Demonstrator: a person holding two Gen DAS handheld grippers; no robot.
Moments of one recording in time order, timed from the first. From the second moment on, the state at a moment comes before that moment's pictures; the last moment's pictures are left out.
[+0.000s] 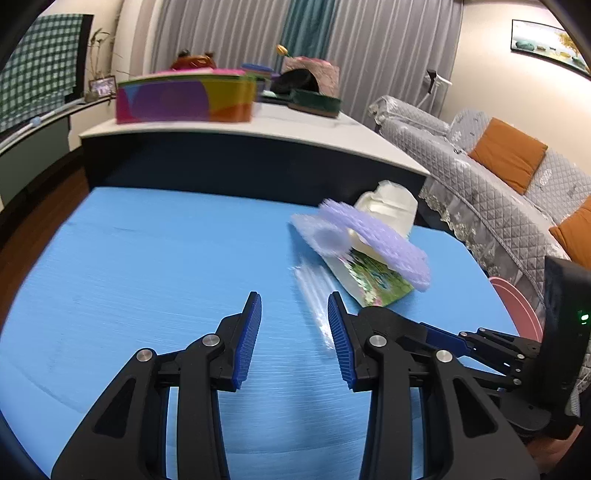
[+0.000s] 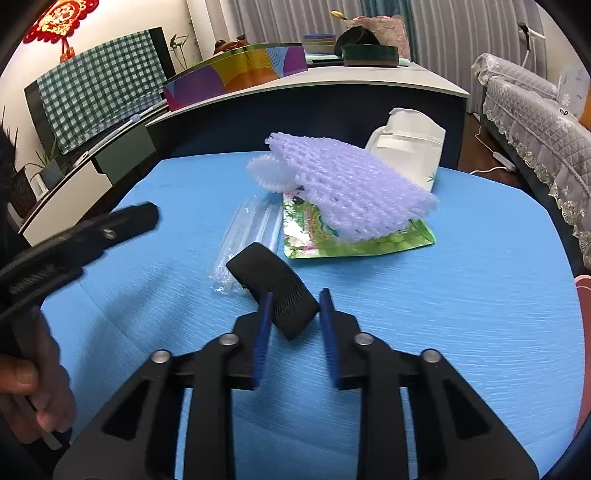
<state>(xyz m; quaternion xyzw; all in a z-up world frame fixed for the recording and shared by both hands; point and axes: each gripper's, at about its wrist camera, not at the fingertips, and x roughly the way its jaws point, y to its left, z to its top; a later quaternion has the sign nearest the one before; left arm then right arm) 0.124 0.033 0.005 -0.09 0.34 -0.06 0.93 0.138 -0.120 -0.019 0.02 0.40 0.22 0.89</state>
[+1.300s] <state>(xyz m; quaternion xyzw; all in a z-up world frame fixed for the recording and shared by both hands) 0.092 -0.024 0.040 -0.02 0.32 -0.04 0.95 0.090 -0.234 0.051 0.06 0.32 0.09 0.94</state>
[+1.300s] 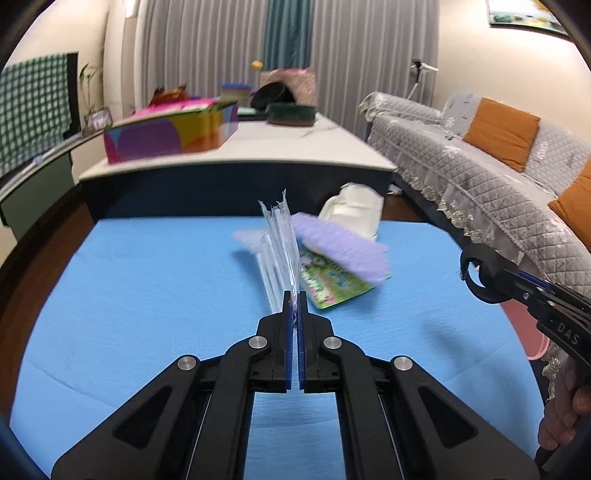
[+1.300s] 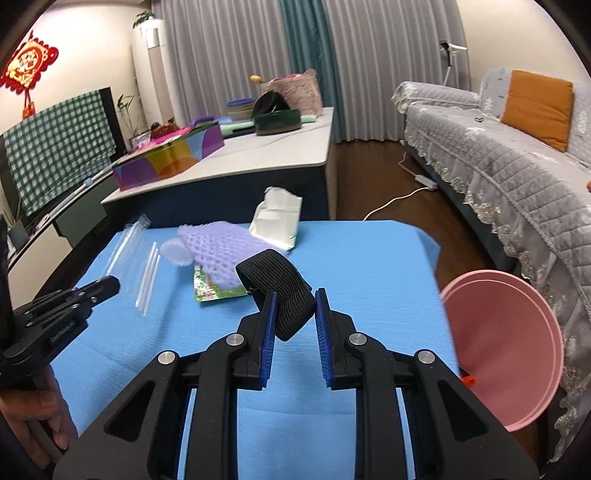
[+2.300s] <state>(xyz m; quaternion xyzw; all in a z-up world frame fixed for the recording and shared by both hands) 0.067 -0.090 0.064 0.01 0.27 -0.14 0.95 0.058 -0.307 0.073 0.10 0.28 0.02 0.95</state>
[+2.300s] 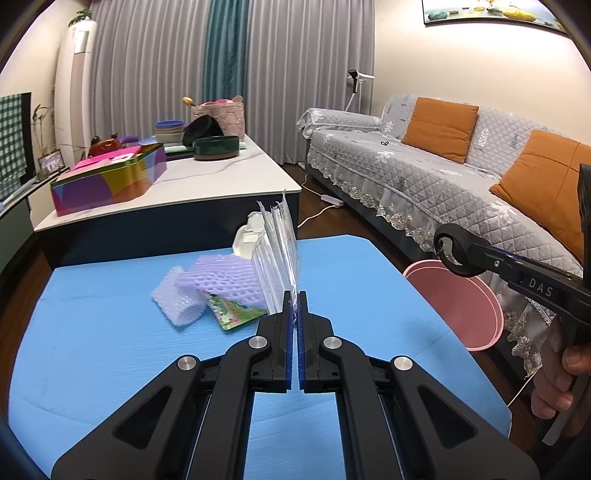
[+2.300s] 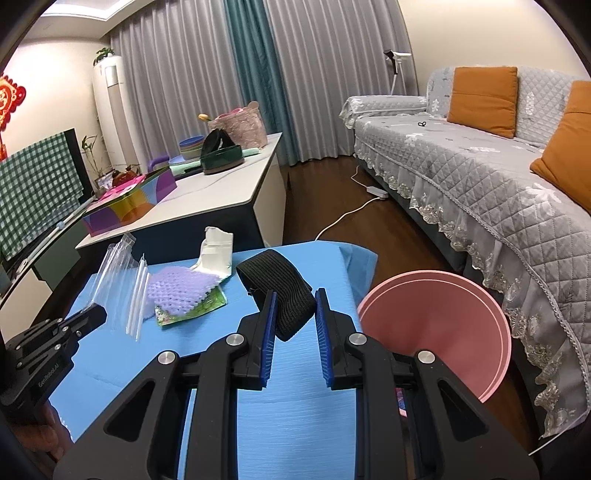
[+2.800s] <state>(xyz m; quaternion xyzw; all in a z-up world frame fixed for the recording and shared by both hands) 0.072 -0.110 0.059 0.02 0.28 -0.16 0.95 0.059 -0.323 0.073 0.10 0.28 -0.01 0.96</state>
